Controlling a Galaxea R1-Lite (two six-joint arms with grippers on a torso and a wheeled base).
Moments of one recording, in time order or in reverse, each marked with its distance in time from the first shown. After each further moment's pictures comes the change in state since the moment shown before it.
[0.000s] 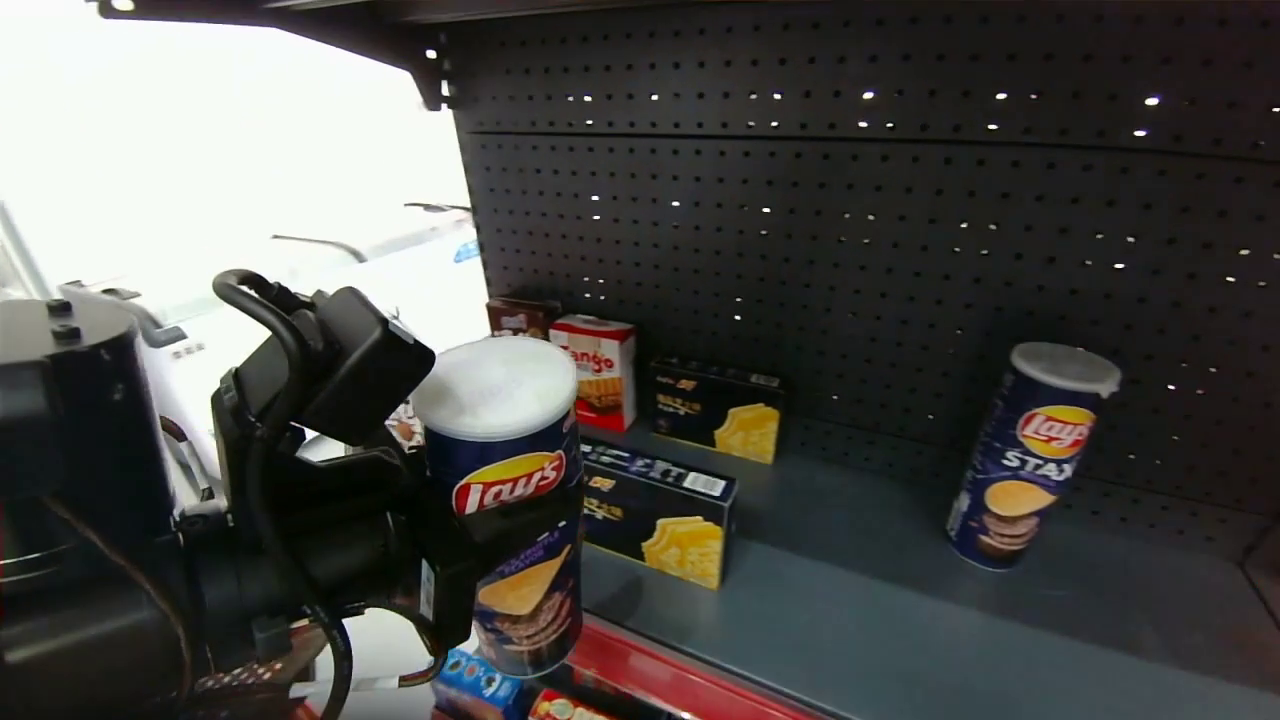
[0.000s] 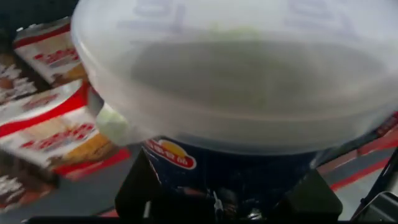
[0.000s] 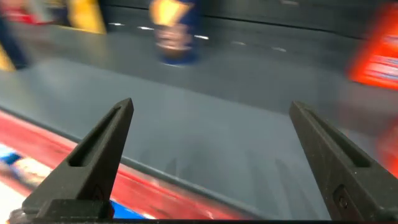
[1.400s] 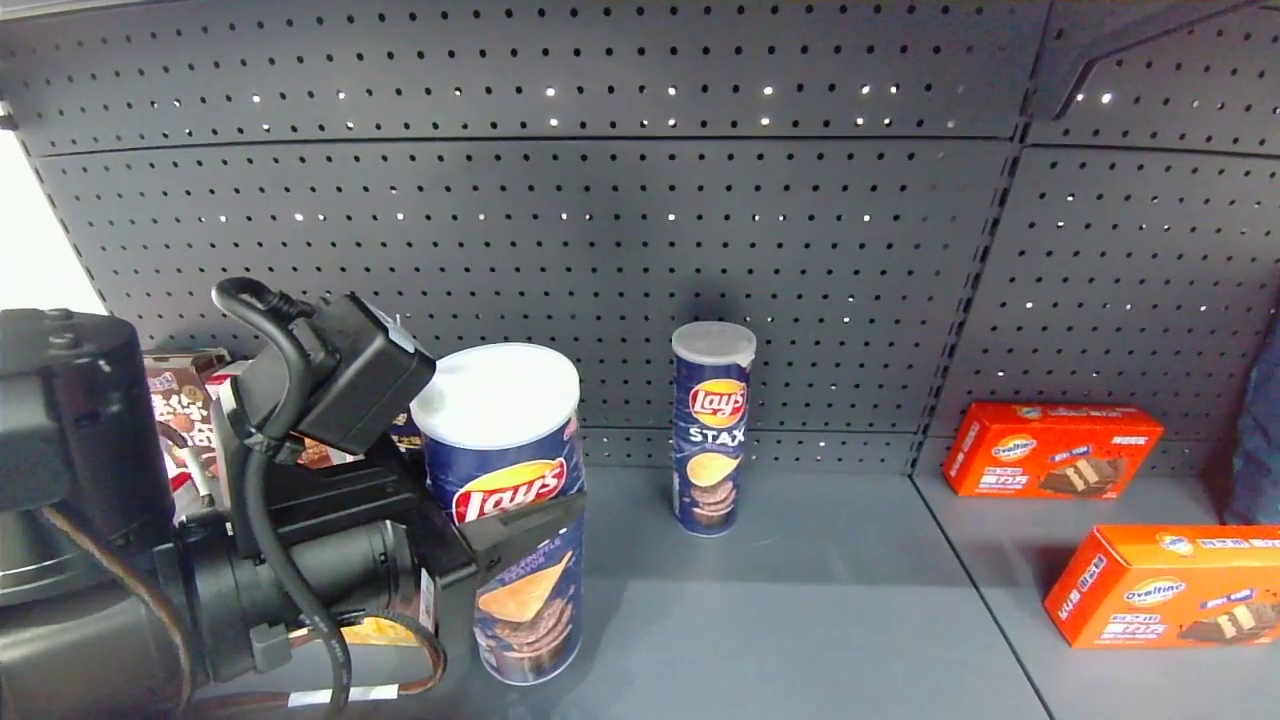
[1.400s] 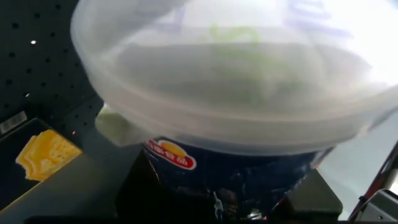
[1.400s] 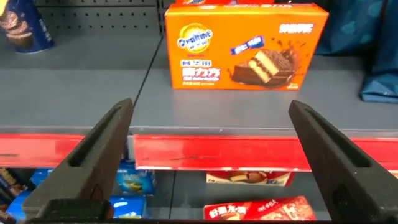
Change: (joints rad) left arm 0.004 -0.001 0.010 -0.003 0.001 0.000; right arm 0.001 0.000 0.000 0.000 0.000 0.000
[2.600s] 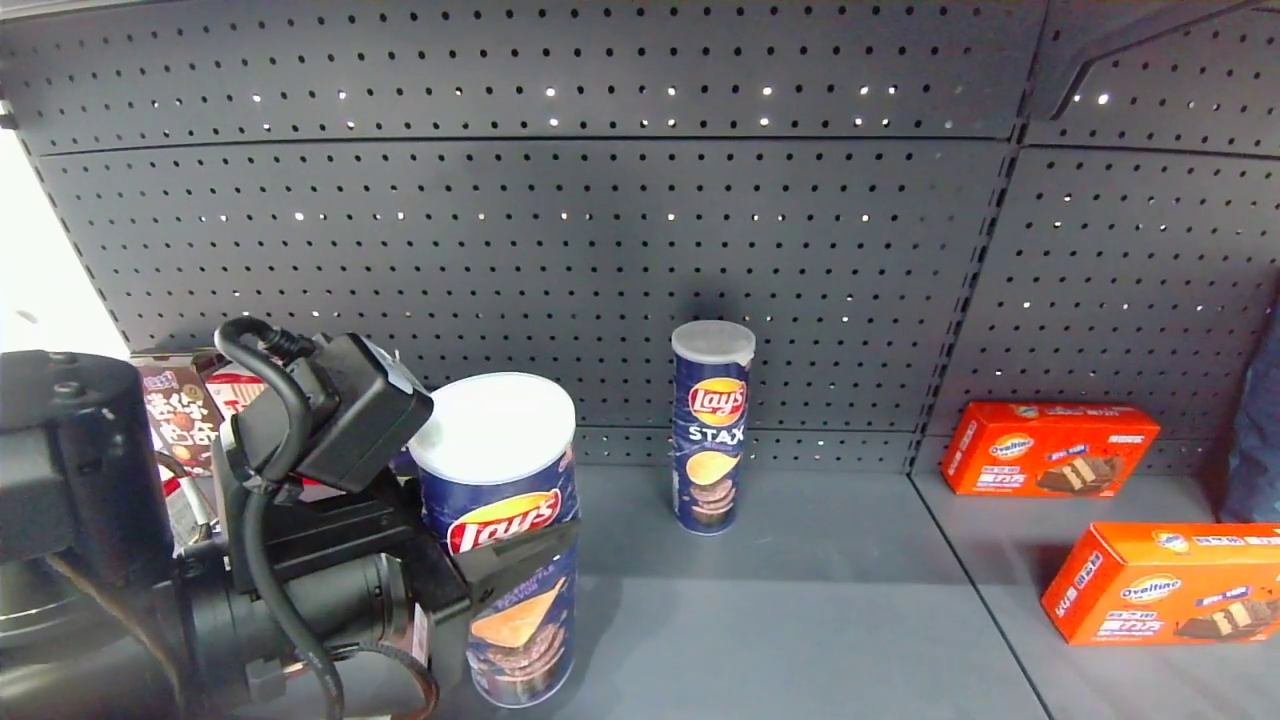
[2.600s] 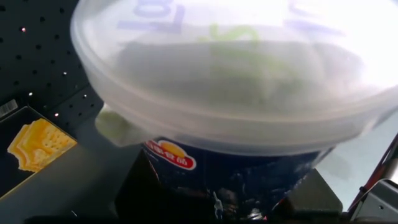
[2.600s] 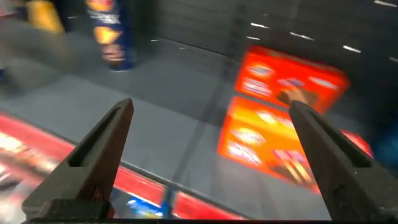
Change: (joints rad) left arm -0.011 -0.014 0.058 -0.031 0.001 0.005; right arm 0.238 0.632 -0.559 0.072 0.133 -0.120
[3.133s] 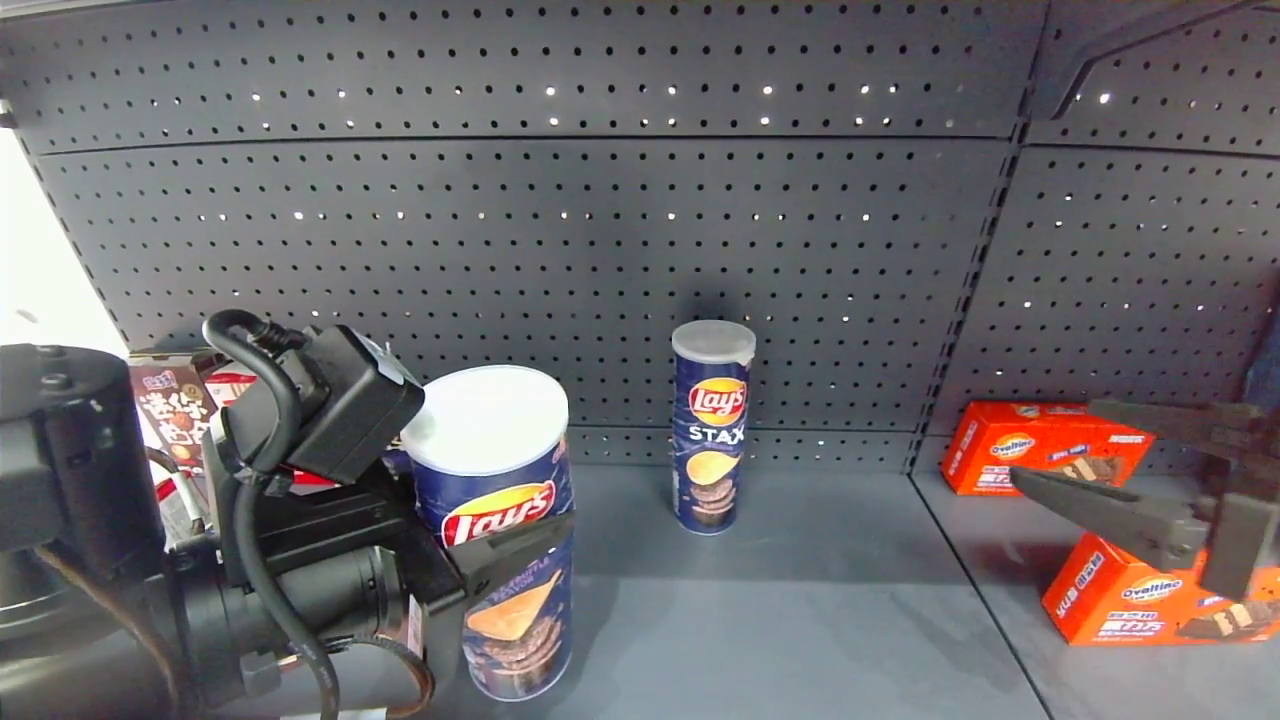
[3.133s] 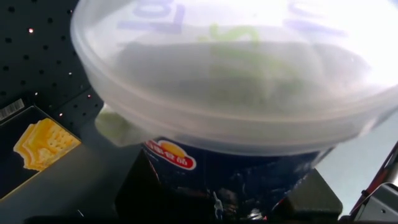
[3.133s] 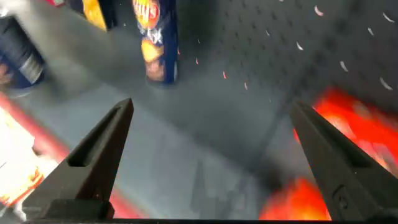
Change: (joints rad) left arm 0.012 -0.004 -0.003 0.001 0.001 -0.003; right arm 0.188 0.482 -0.122 -0.304 0.021 0.000
